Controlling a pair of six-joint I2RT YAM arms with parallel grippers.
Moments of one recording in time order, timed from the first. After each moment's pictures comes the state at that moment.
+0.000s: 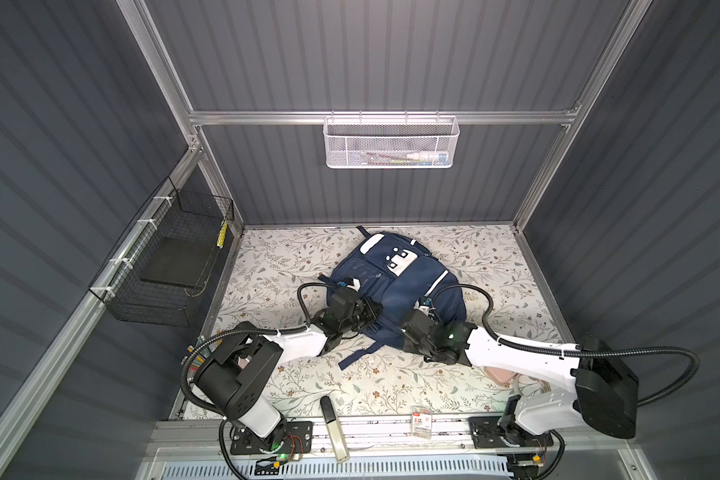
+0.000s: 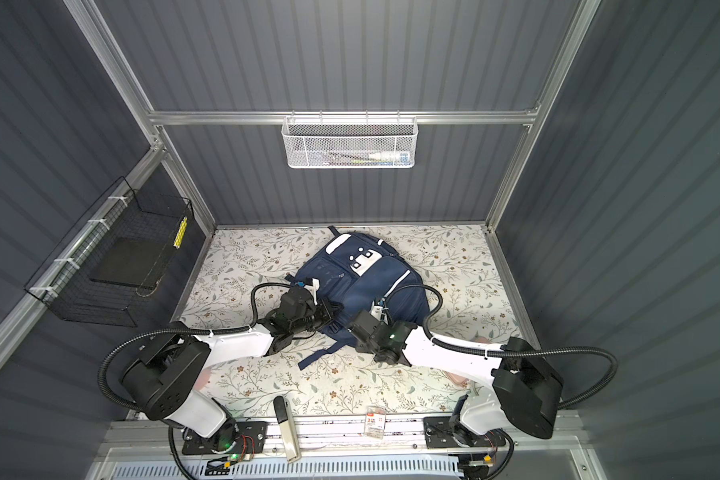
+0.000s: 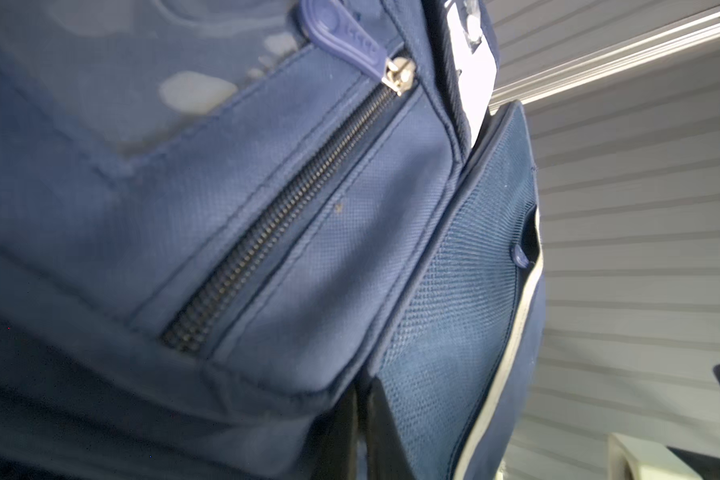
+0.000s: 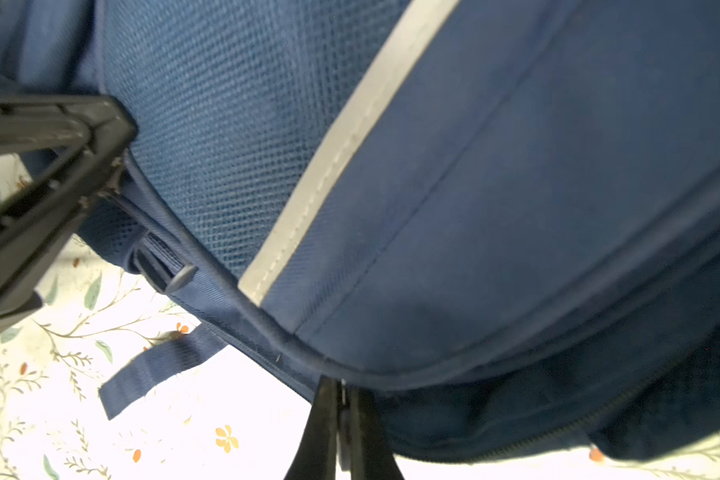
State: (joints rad) left arm -0.68 1.59 0.68 0.42 0.20 -1.05; right arm 0.98 1.38 0.83 -0.51 0.33 0.98
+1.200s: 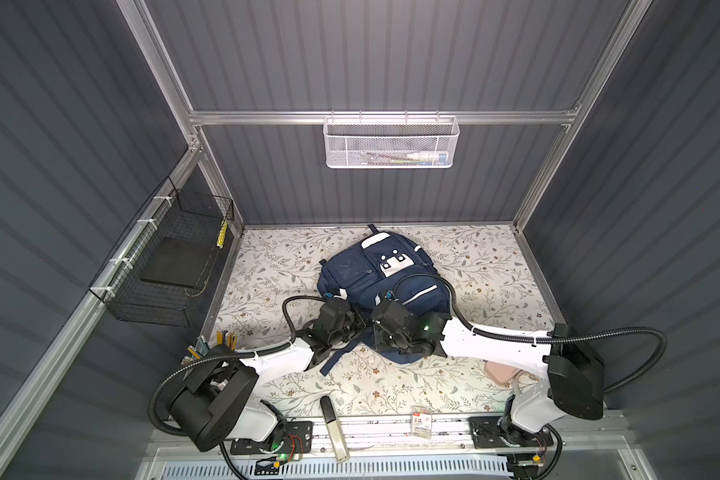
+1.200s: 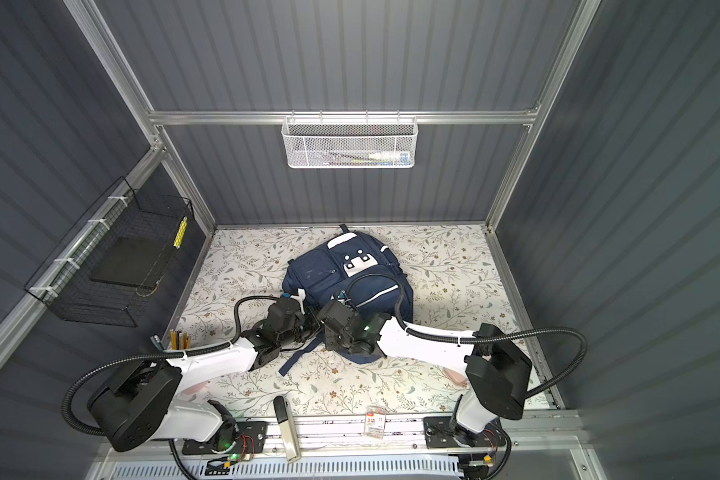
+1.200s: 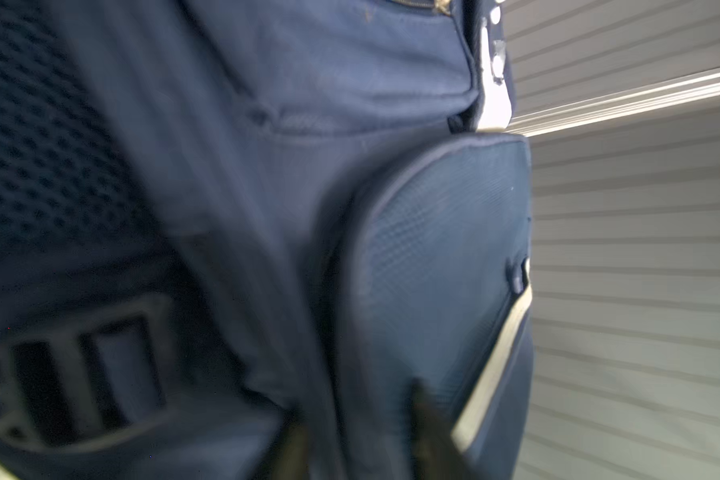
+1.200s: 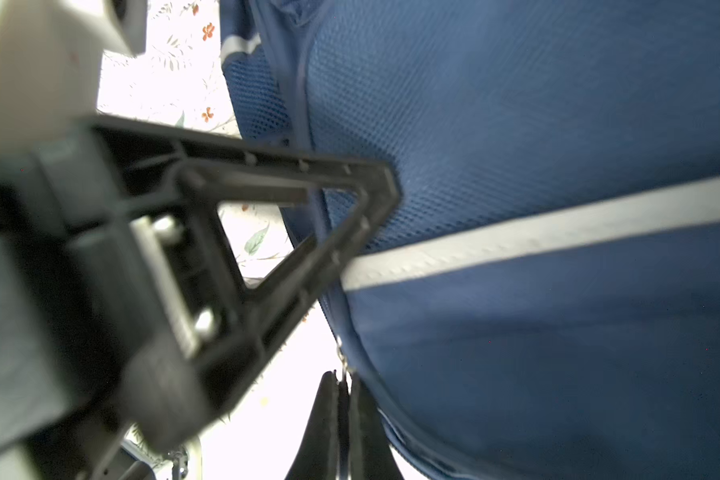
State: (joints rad) left arm -0.71 1.40 0.55 0.33 0.13 -1.16; right arm 1.06 1.57 1.06 -0.43 0.17 0.77
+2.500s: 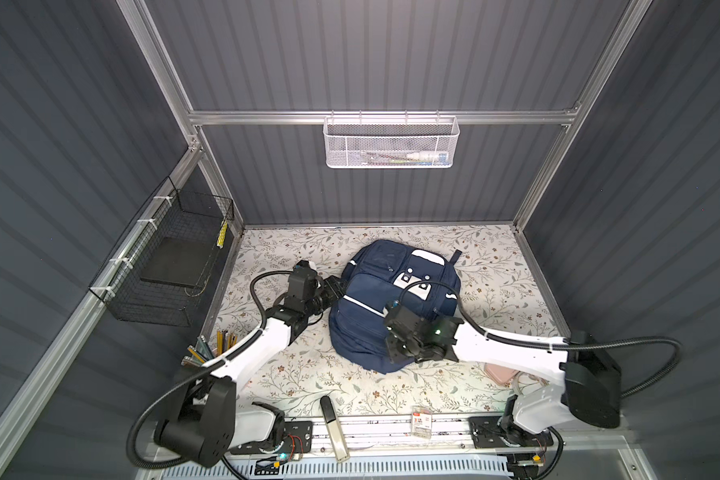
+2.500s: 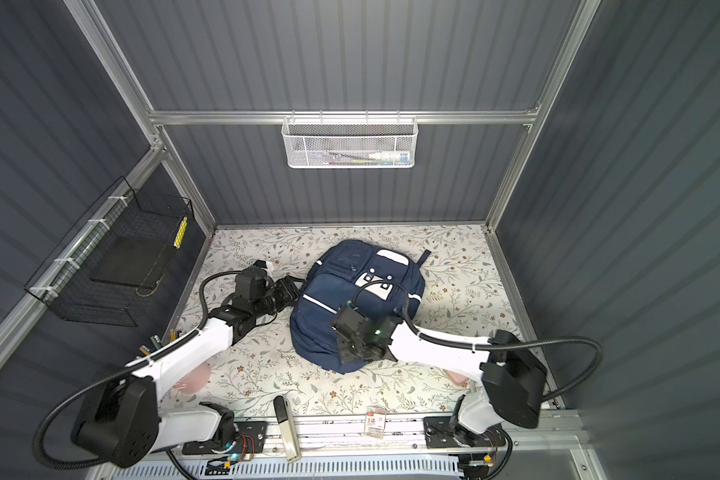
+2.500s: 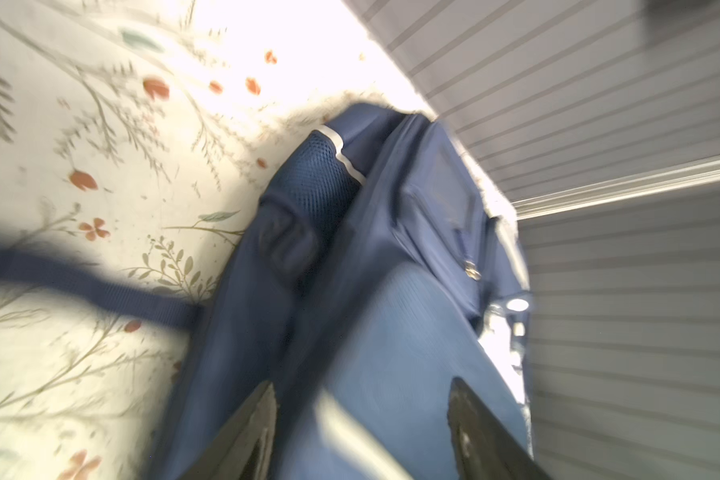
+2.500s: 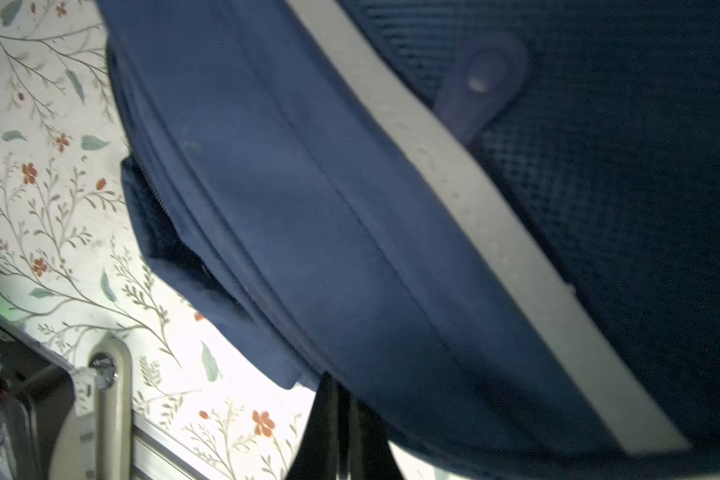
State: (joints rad) left arm -0.39 1.23 0.72 -0.02 0.18 -0.89; right arm 1.04 1.55 1.05 -0.54 0.09 0.65
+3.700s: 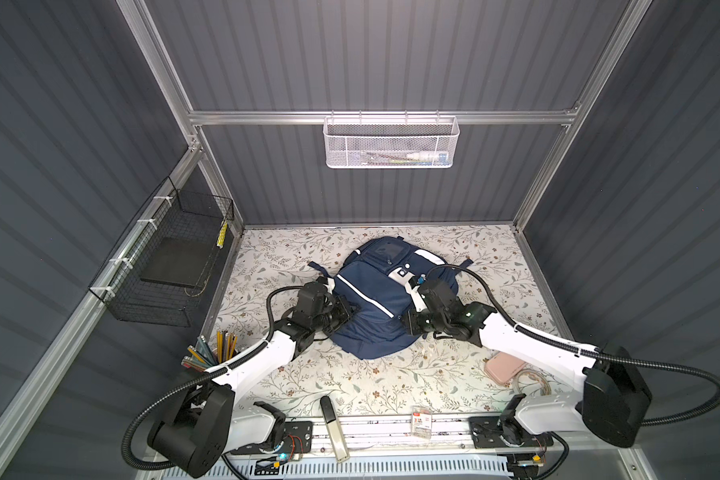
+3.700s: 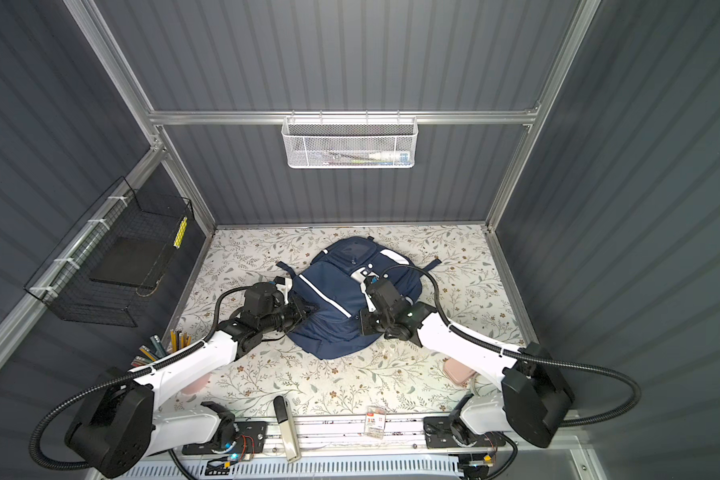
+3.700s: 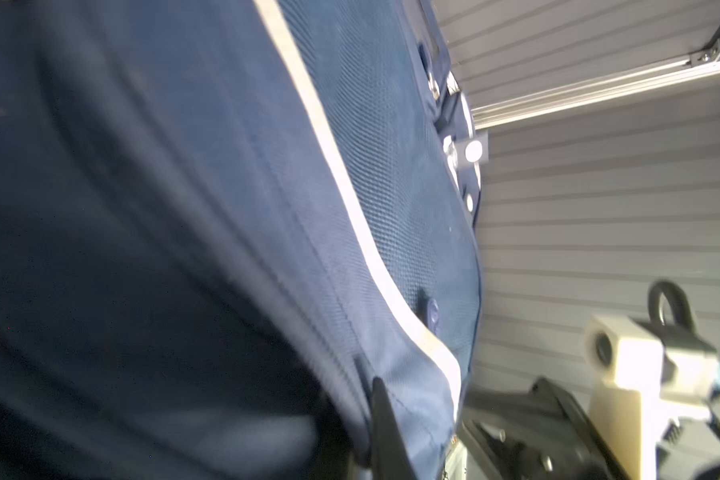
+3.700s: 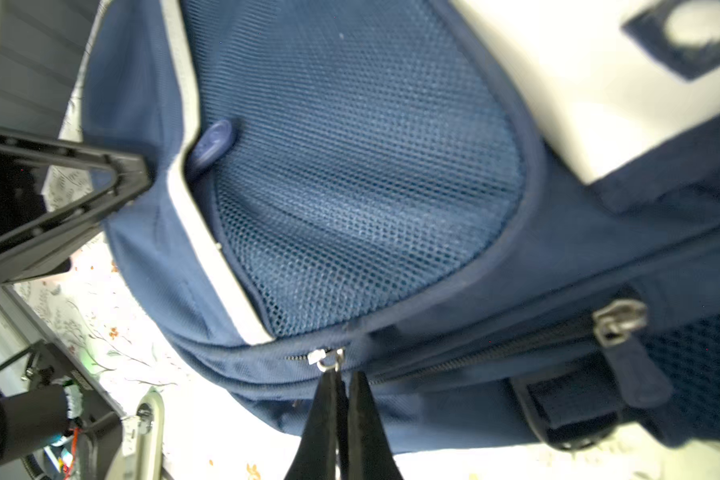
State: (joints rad) left arm -0.50 1.26 0.62 0.09 0.37 -1.02; right arm 0.71 1.38 0.91 -0.40 -0.09 0.47
